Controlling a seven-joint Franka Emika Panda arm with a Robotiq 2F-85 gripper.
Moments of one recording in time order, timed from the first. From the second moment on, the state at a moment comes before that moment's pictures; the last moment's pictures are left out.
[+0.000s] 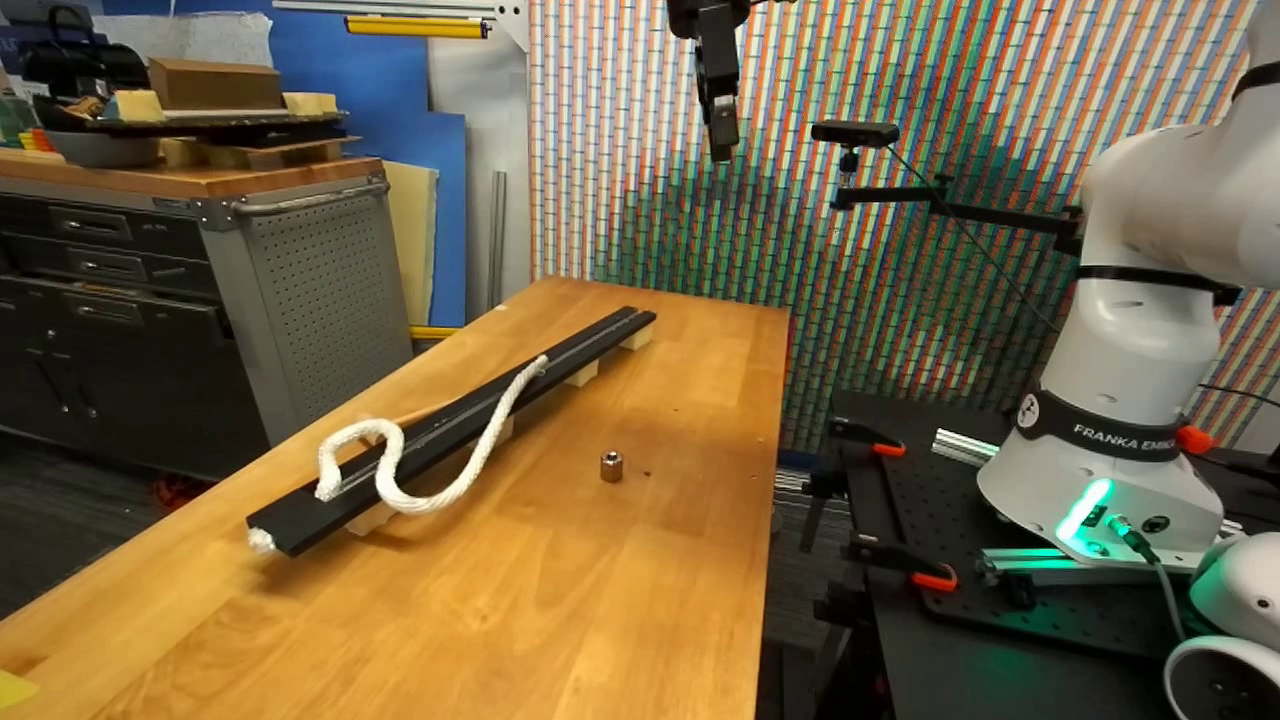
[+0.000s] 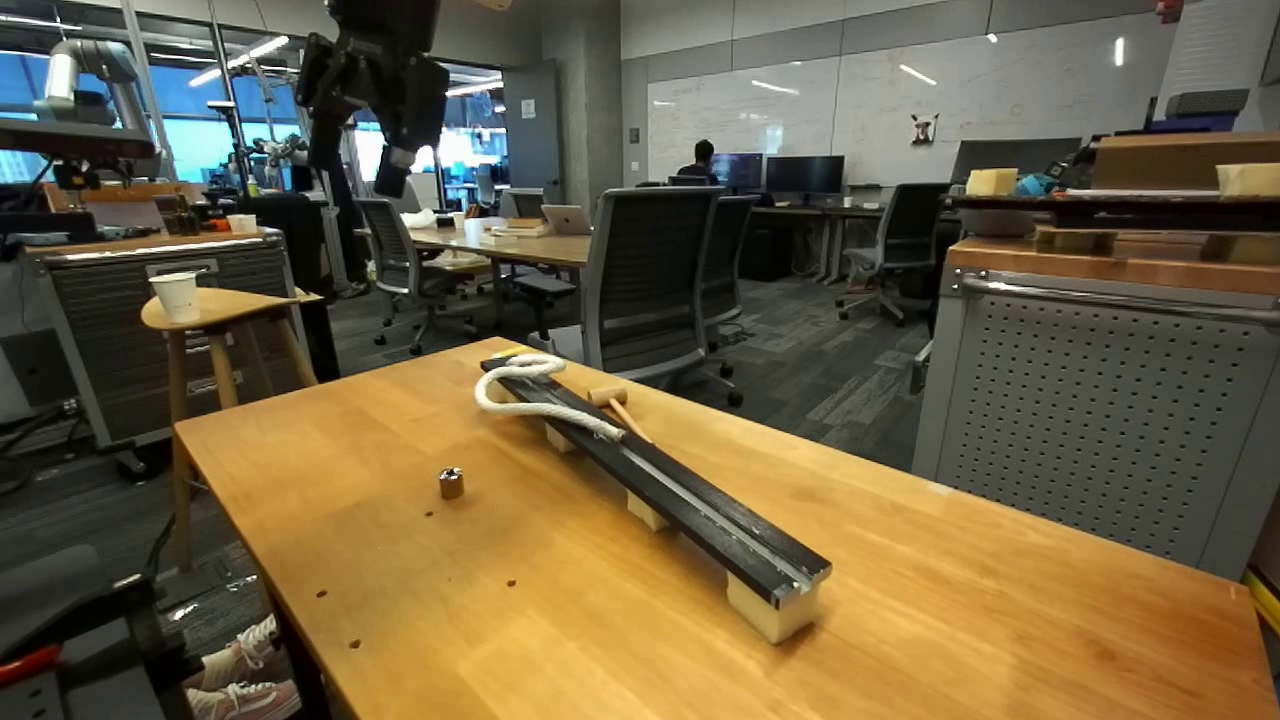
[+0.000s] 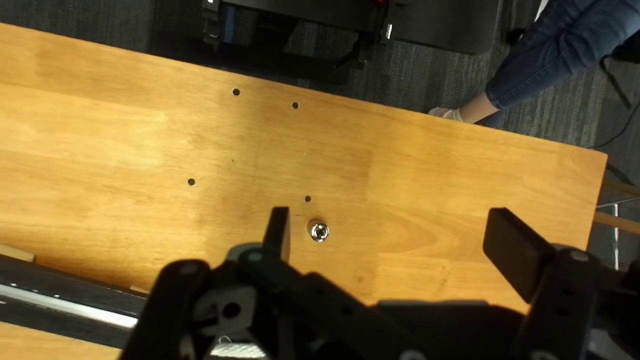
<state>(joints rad) 0.04 -0.24 -0.09 -2.13 0.13 1.62 -0.25</state>
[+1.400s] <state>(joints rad) 0.04 0.23 -0.04 -1.90 0.04 2.14 0.84</state>
